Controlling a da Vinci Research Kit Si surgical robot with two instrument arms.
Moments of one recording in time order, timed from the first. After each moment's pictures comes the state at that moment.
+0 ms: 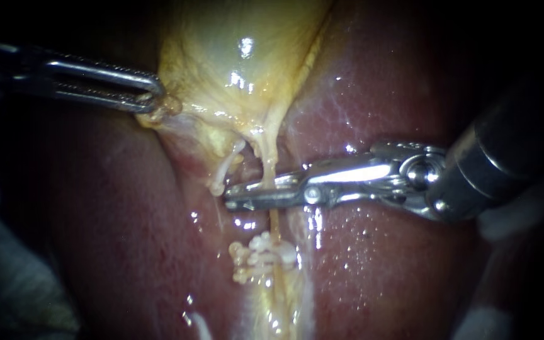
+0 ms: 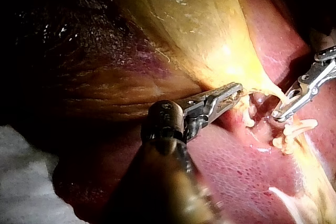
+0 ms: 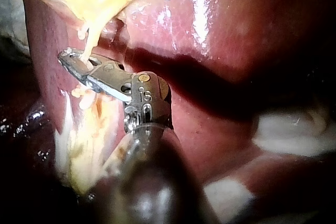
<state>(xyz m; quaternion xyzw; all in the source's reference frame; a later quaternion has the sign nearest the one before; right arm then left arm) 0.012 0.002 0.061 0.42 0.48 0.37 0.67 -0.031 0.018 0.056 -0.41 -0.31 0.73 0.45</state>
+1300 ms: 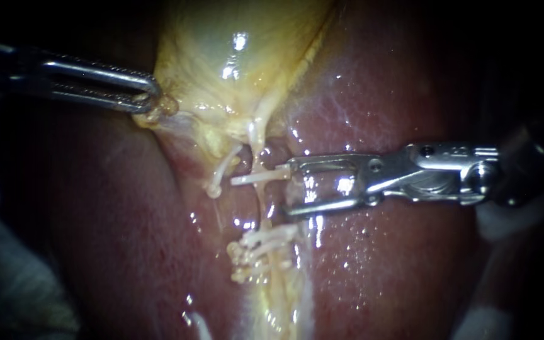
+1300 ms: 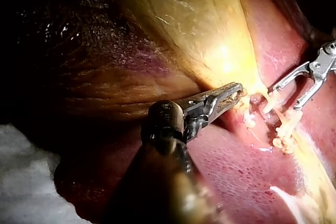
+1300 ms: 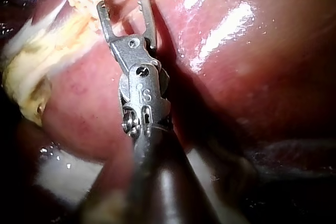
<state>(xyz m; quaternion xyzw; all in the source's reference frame) 0.005 0.001 0.062 0.26 0.54 0.16 0.79 -0.030 0.018 0.055 -0.41 -0.31 0.73 0.45</state>
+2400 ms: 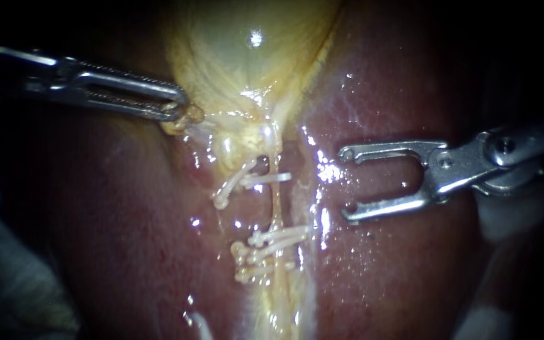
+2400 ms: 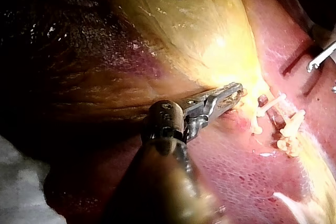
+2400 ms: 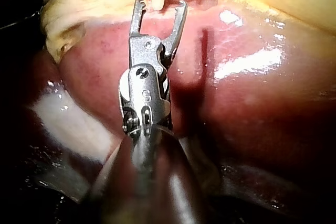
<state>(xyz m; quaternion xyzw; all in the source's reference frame) 0.000 0.003 0.055 0.20 0.56 0.08 0.80 -0.034 0.018 0.061 -0.41 -0.31 0.73 0.44</state>
